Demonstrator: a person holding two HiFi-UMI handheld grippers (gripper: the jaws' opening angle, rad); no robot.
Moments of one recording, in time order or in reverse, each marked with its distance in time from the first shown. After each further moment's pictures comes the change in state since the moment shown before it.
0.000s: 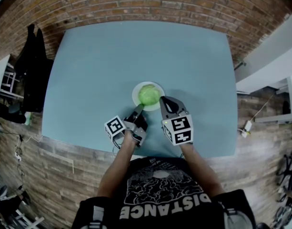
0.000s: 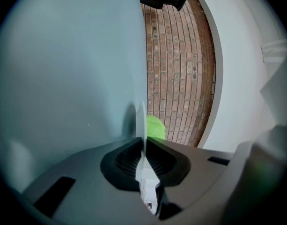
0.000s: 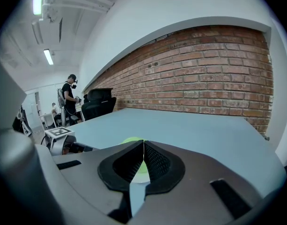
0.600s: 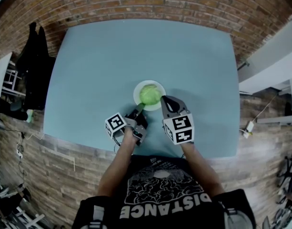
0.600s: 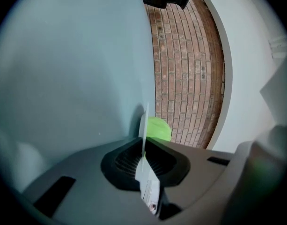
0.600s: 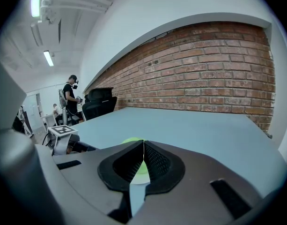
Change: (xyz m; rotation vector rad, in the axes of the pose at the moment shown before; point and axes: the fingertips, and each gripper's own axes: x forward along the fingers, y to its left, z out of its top) left arm 0.000 0.017 0.009 -0.021 -0.008 0.108; right arm 0.008 0.001 -0.005 0.013 0.014 0.020
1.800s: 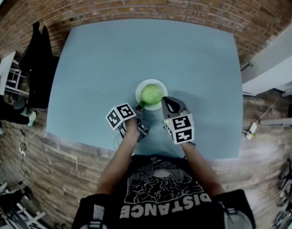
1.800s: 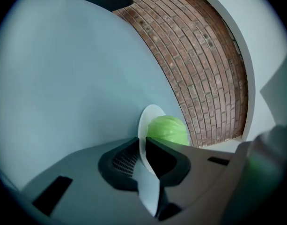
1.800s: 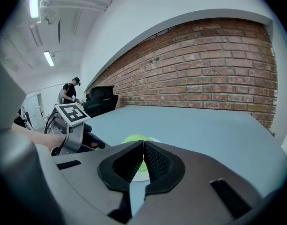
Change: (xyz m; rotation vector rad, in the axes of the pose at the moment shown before) left arm 0.001 0.015 0.021 0.305 0.010 0.430; right arm 0.007 0.006 -0.009 0.004 0.019 0.018
